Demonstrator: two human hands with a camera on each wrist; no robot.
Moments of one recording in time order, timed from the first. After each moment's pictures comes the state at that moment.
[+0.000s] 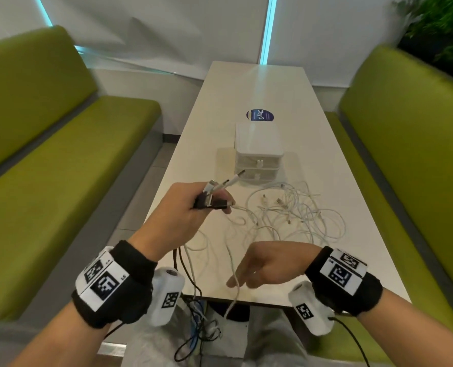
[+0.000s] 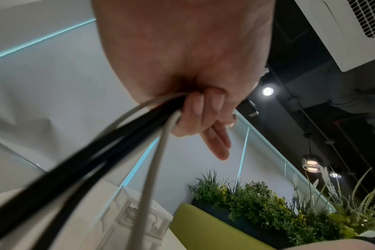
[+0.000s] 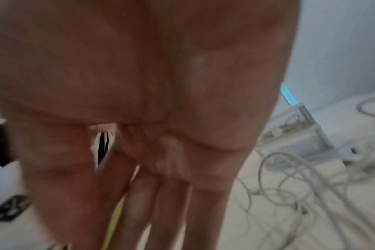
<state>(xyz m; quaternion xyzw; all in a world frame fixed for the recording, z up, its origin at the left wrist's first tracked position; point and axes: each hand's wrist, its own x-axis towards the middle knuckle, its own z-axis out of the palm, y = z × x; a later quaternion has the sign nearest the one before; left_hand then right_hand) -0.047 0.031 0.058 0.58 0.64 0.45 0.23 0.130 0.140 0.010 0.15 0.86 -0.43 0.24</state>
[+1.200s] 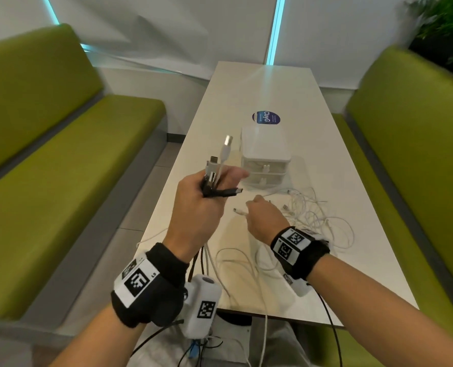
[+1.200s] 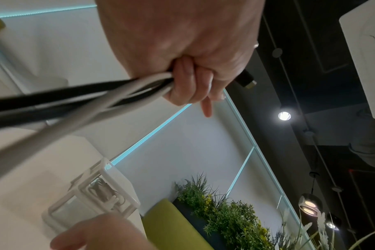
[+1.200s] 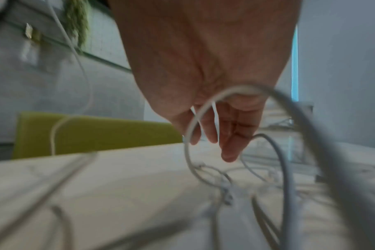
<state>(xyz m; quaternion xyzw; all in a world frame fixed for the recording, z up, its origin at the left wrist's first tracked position) -0.026 0.060 0.064 0.46 0.56 0.65 0.23 0.058 0.205 -0.051 0.38 0.92 -0.11 0.03</state>
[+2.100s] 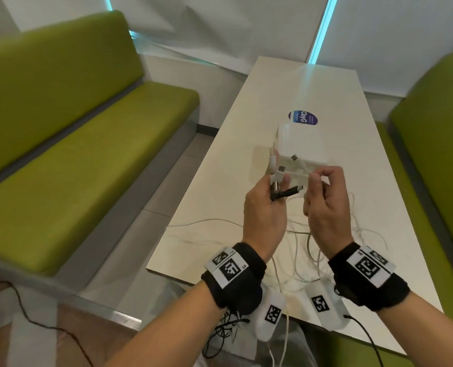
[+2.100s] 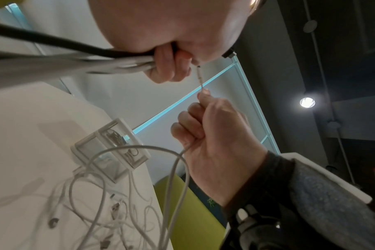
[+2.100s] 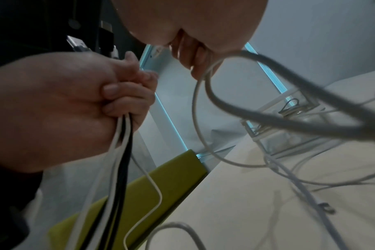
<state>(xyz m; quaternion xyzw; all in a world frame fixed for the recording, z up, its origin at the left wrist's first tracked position) 0.016 0.097 0.016 0.35 0.56 0.72 0.21 0.094 0.180 0.005 0.27 0.73 -0.44 -0.46</state>
